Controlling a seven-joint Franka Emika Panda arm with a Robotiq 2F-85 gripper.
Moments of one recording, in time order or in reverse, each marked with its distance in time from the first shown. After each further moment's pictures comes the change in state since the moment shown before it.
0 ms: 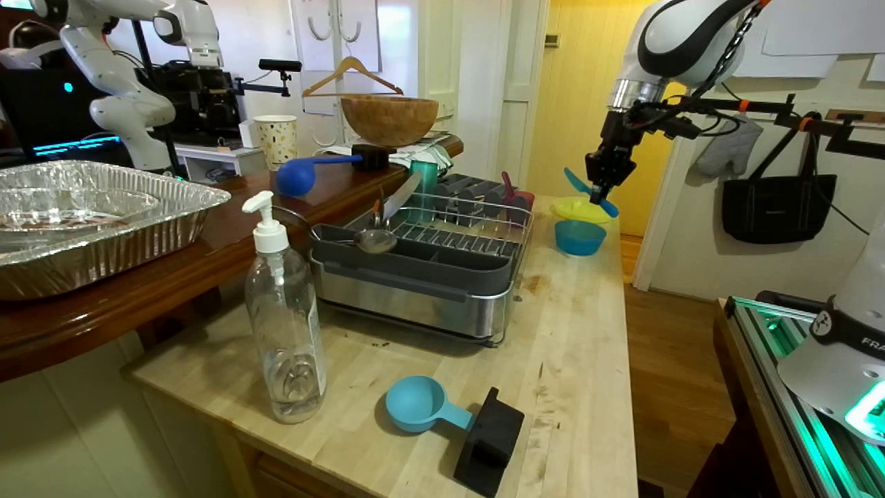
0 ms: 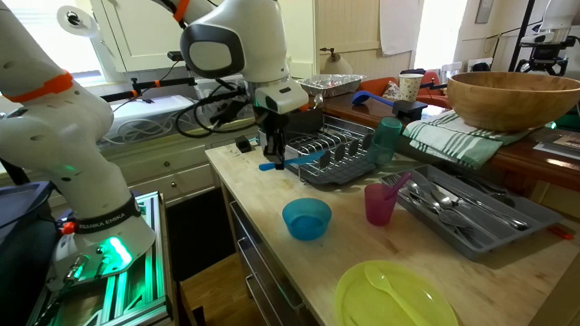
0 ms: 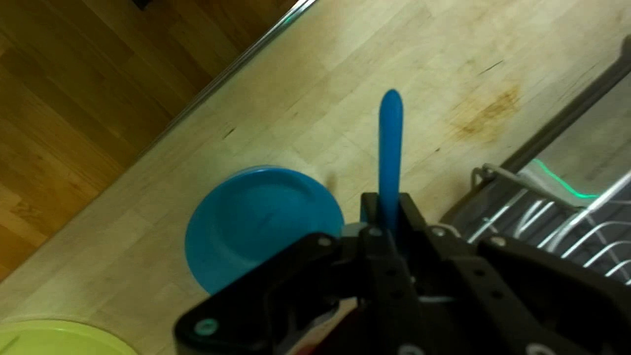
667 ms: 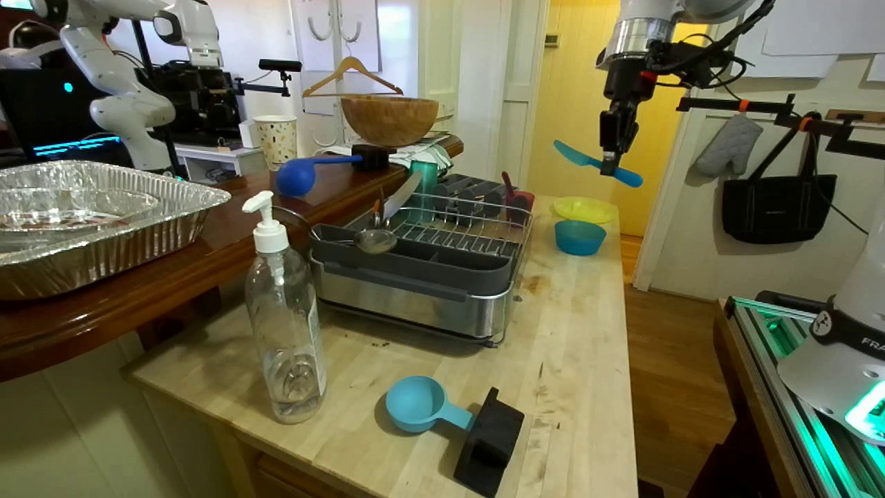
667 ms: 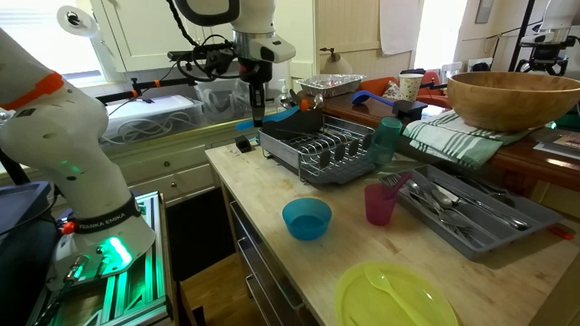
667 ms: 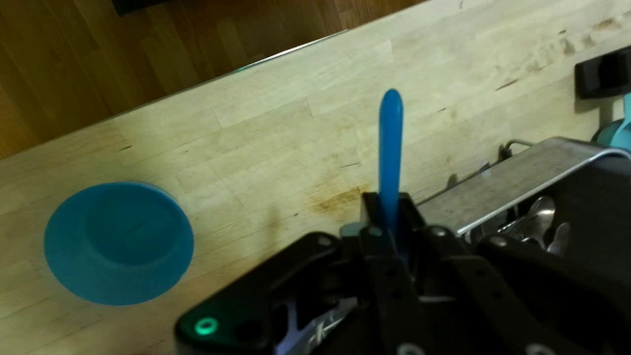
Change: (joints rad) arm 0.119 -0.146 0.069 0.101 0.017 -0.347 -0.112
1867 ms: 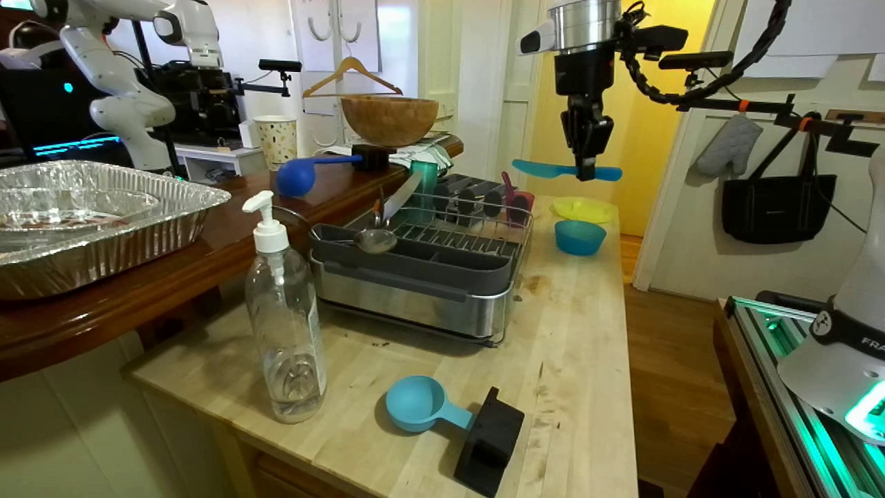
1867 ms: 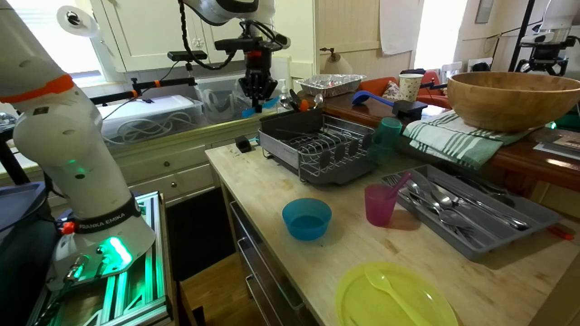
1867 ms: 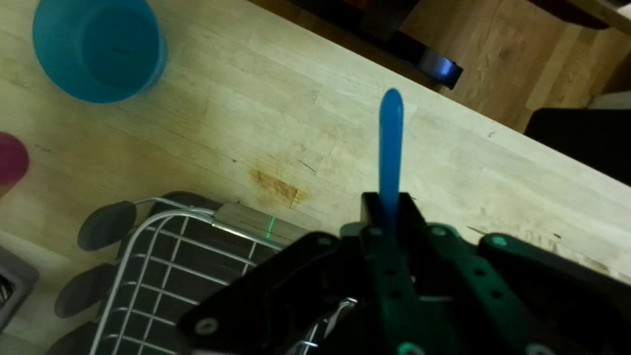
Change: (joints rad) arm 0.190 0.212 0.210 0.251 -0.270 -0.177 -0.282
